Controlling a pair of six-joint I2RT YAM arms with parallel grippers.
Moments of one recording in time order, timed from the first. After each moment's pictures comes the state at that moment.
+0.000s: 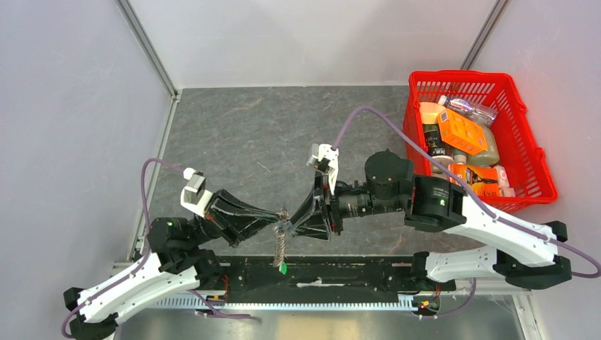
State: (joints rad) left arm -1.01 0.37 0.48 0.52 0.36 -0.72; right arm 1.27 1.14 1.49 -0.57 -0.35 0.36
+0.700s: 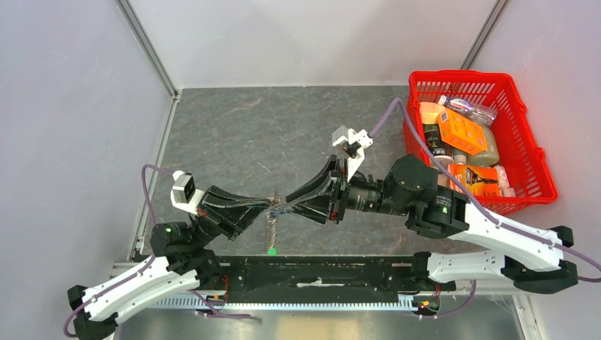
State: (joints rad) left arm -1.01 0.37 0.38 0.75 0.18 -0.75; right arm 1.27 1.04 1.32 -0.18 -0.17 0.46
